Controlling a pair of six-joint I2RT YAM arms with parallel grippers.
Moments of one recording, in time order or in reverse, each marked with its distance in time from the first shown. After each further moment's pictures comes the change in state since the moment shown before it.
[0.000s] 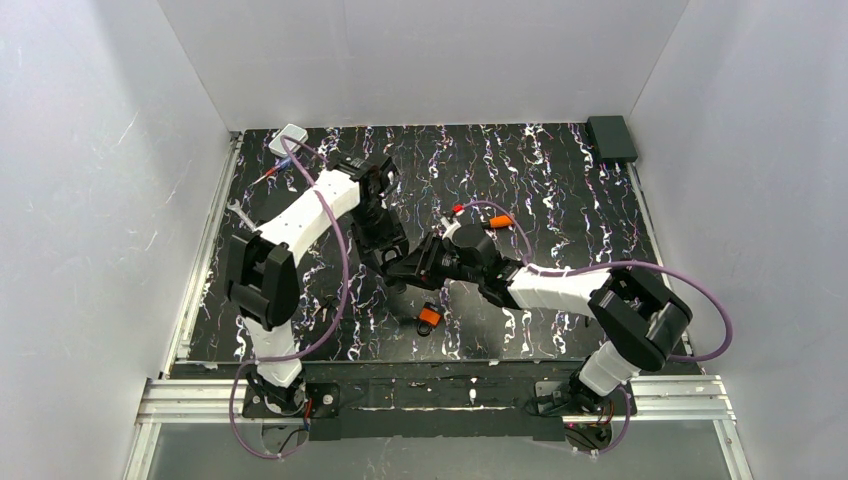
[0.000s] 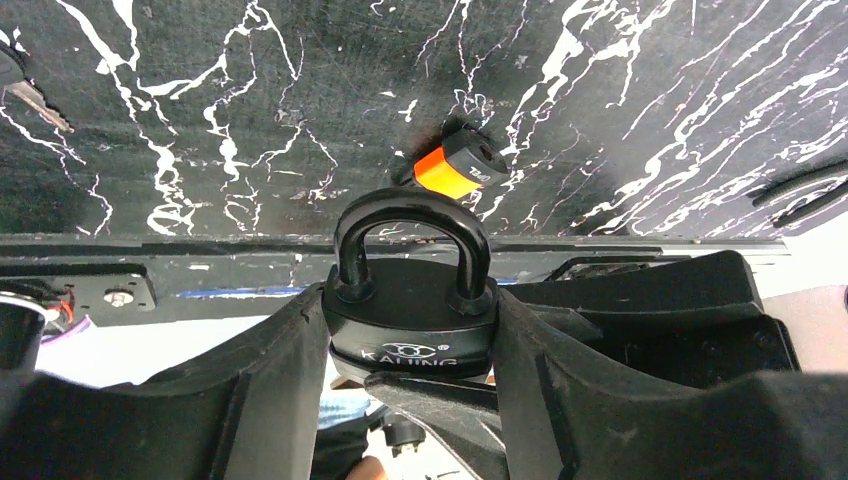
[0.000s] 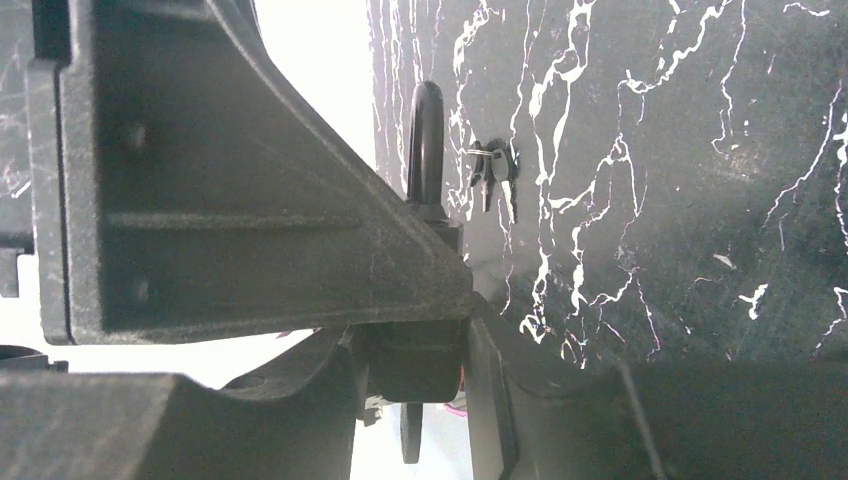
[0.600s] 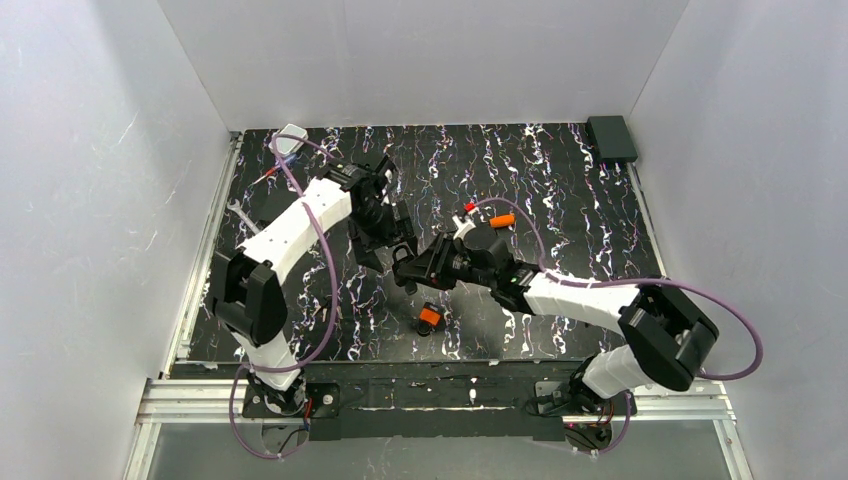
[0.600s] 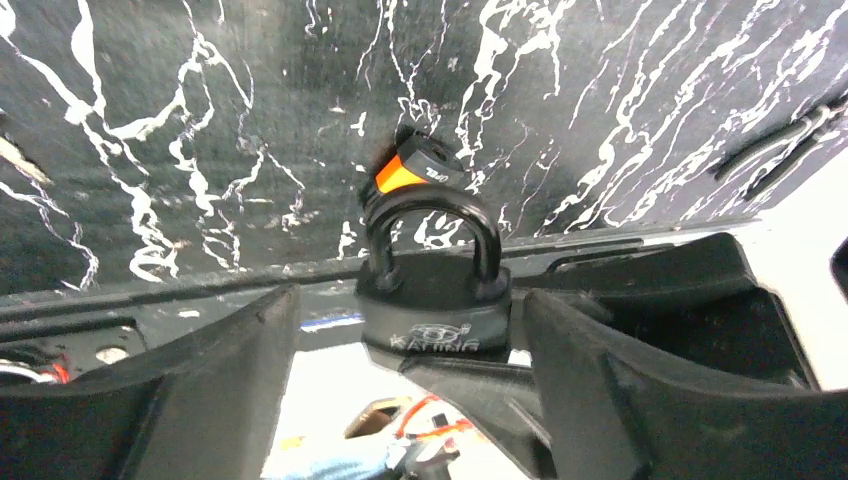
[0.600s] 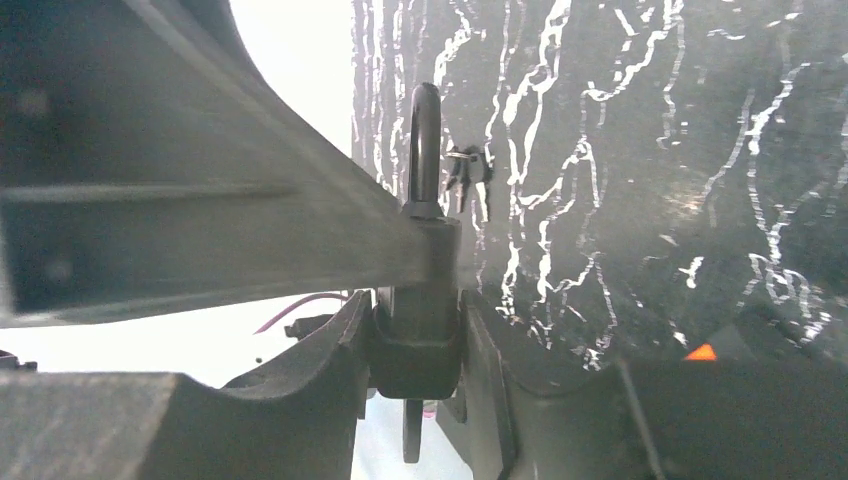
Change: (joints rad) left arm -0.021 -0.130 -0.095 0.150 0.009 0.026; right arm 0.006 -0.127 -0.035 -0.087 0.058 -0.084
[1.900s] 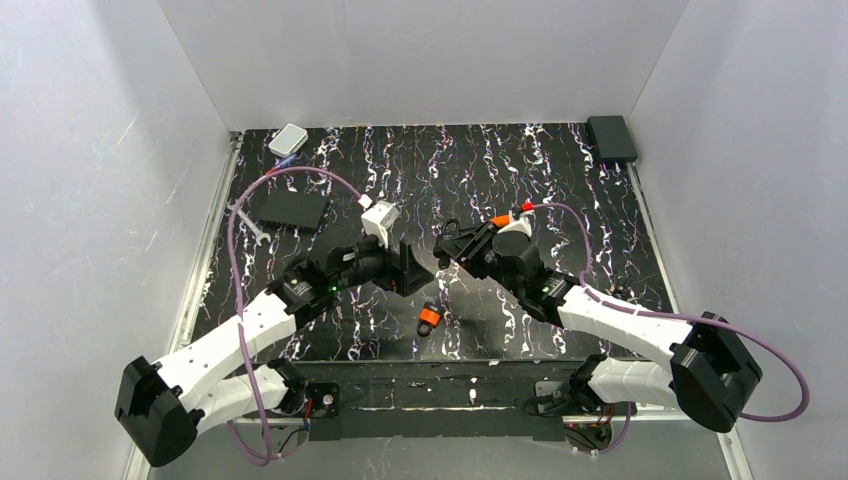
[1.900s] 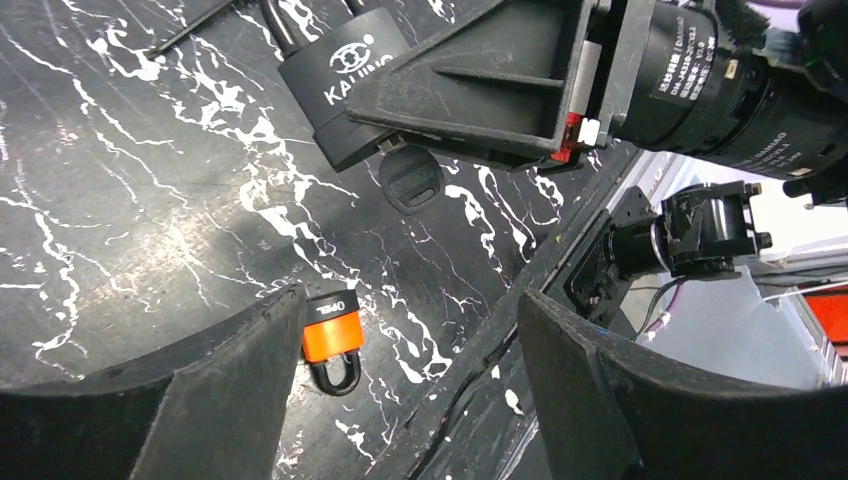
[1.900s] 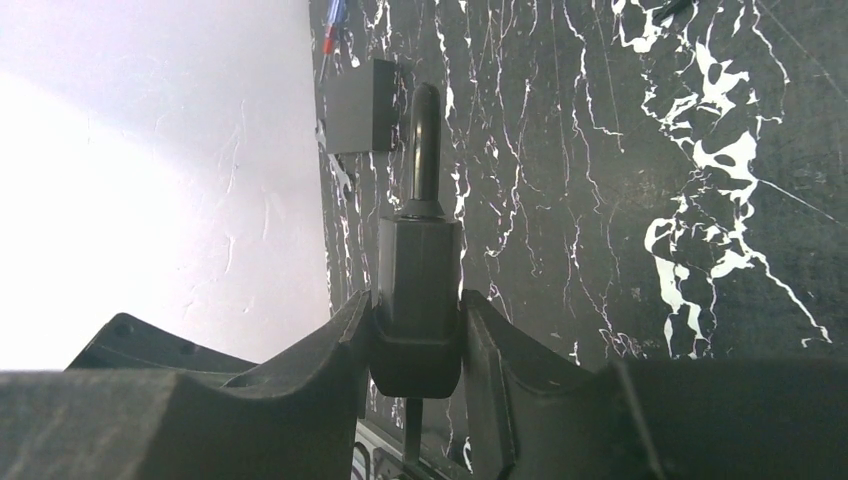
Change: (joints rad) left arm -0.194 -0.759 -0.826 1.072 -0.022 0.344; right arm -0.046 -0.270 -0.103 -0.161 0.426 0.035
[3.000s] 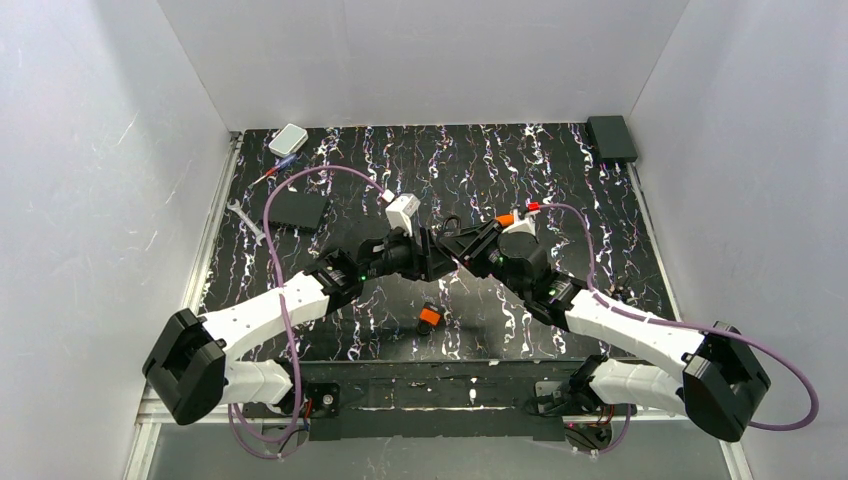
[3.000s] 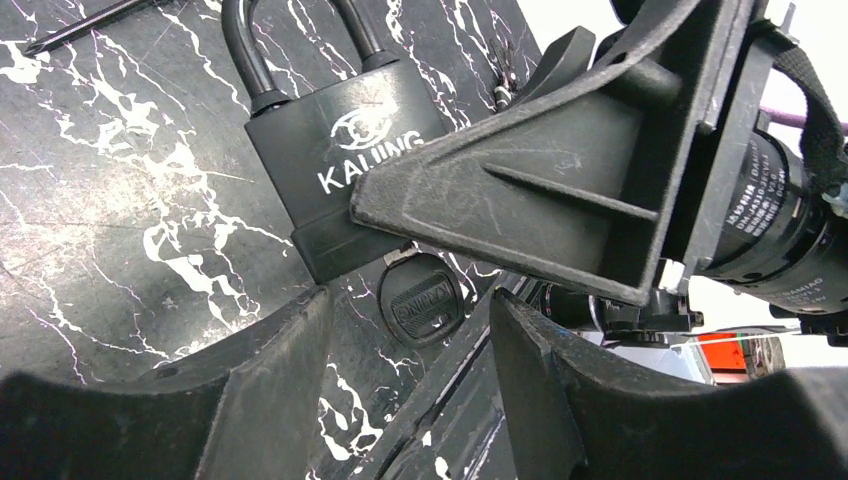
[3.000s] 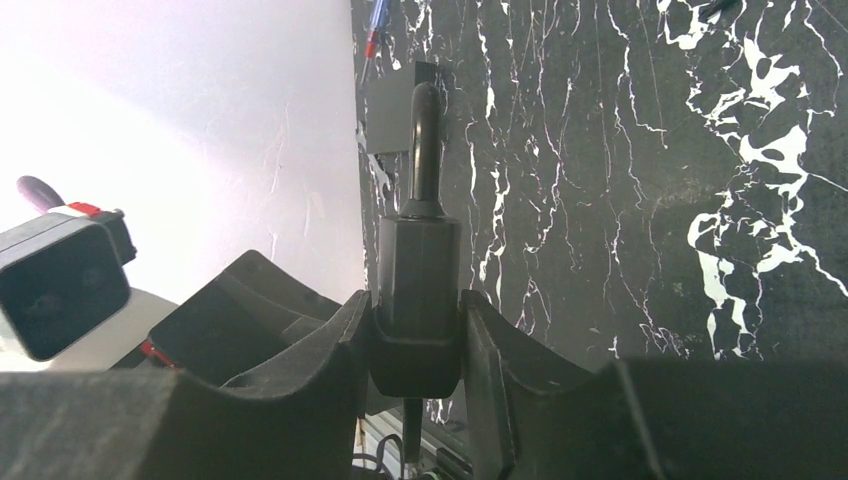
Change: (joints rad) left arm -0.065 0.267 0.035 0.266 0.002 -0.210; right arm -0.001 -0.060 -0.007 0.000 -0.004 0.037
